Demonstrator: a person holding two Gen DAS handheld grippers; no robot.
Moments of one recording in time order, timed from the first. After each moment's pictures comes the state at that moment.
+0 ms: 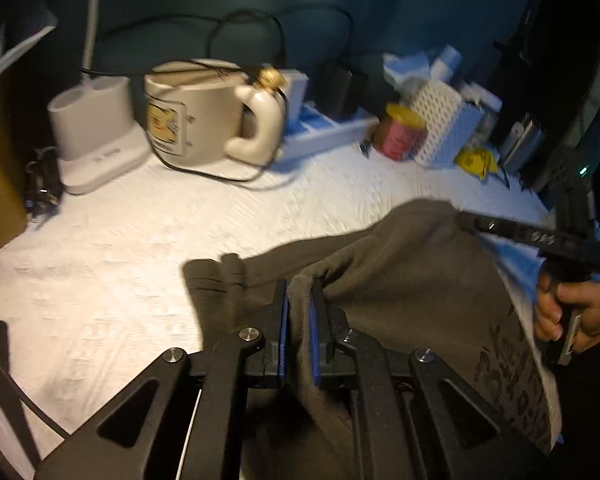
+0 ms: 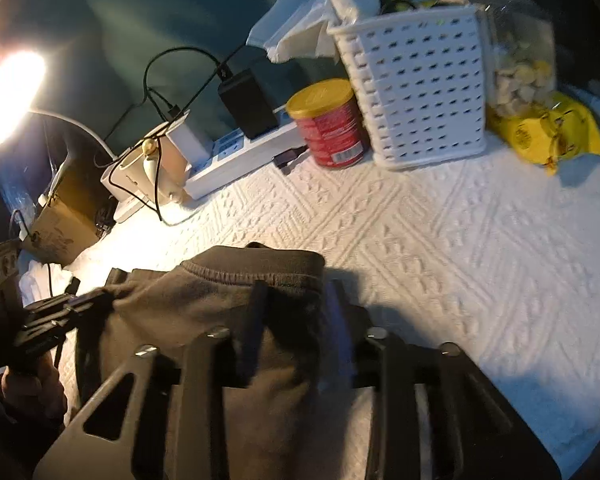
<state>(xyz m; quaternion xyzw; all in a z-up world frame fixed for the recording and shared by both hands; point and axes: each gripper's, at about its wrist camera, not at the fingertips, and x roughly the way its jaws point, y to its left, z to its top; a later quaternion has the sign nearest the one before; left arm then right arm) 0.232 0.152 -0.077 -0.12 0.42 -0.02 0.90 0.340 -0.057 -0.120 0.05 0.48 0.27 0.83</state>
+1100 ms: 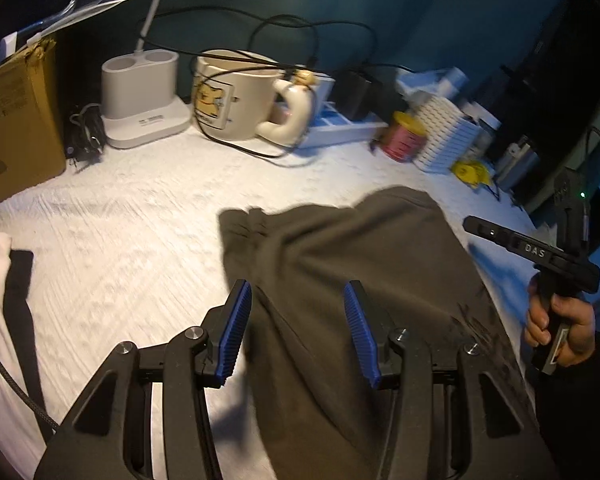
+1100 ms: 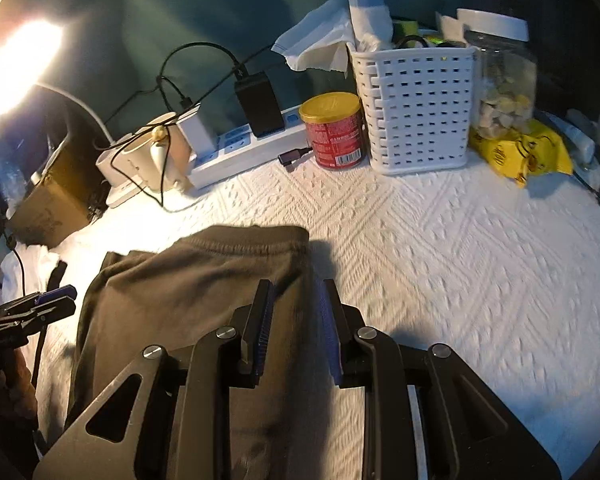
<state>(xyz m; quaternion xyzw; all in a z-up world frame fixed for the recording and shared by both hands) 0.182 0.162 -0.071 -0.17 0.42 -0.01 0.89 0.304 -0.052 -0.095 0.00 0.46 0.23 0.85</state>
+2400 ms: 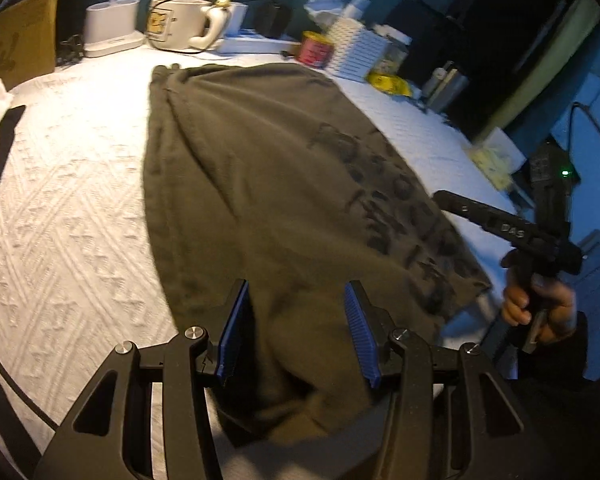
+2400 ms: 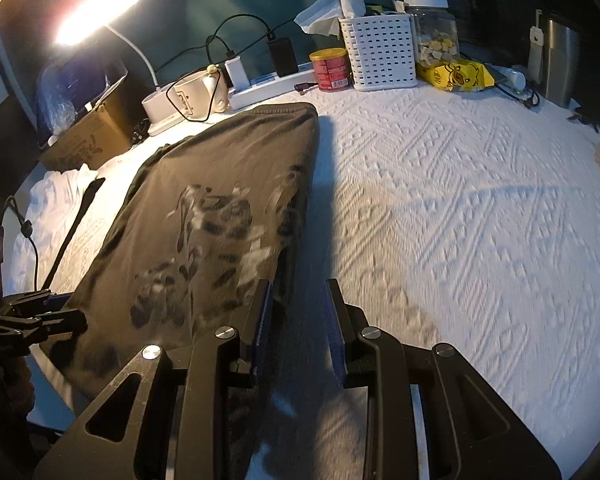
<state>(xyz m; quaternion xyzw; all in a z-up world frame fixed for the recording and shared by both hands) 0.049 0.065 -0.093 -0.18 0.45 -0.10 0.87 0.135 -0.109 -0.095 -0.01 0.46 0.23 0.85</state>
